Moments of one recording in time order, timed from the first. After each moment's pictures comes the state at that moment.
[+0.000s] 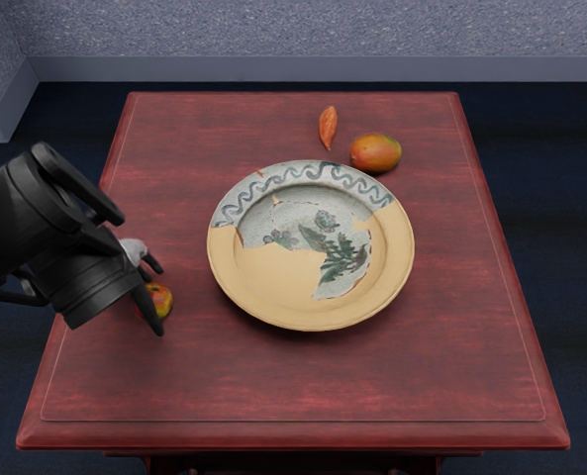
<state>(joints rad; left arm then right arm) -2.03 0.00 1.21 -1.75 -0.77 0.44 0.06 -0.07 0.00 0.18 0.09 -0.09 -0.02 0.02</state>
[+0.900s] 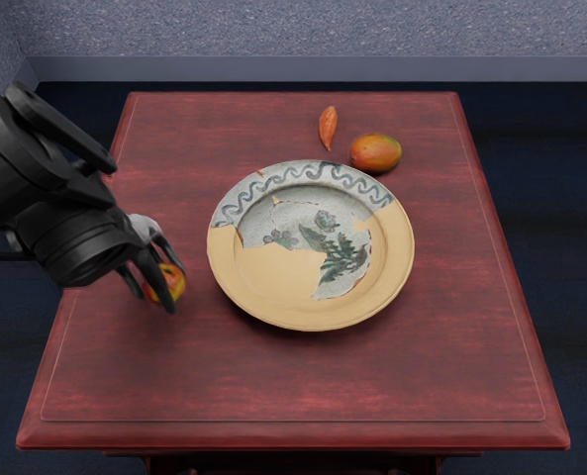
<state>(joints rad) -2.20 0.00 1.23 -1.75 -0.78 0.21 0.12 -0.07 0.00 0.18 0.09 -0.09 -0.01 0.02</state>
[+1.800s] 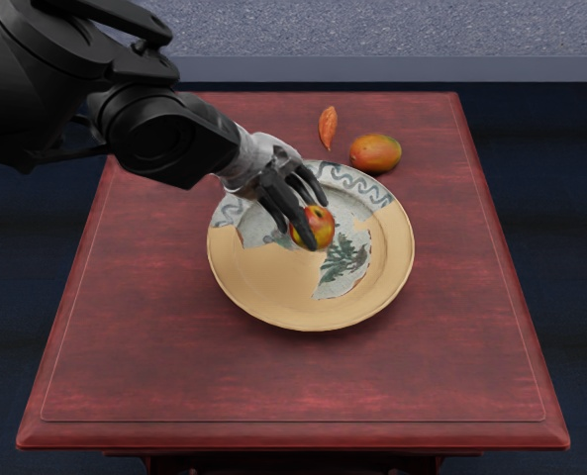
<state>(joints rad) -2.18 0.03 0.98 -1.36 -0.77 -0.20 0.13 -0.07 0.00 0.18 0.09 -0.09 -0.01 0.02</state>
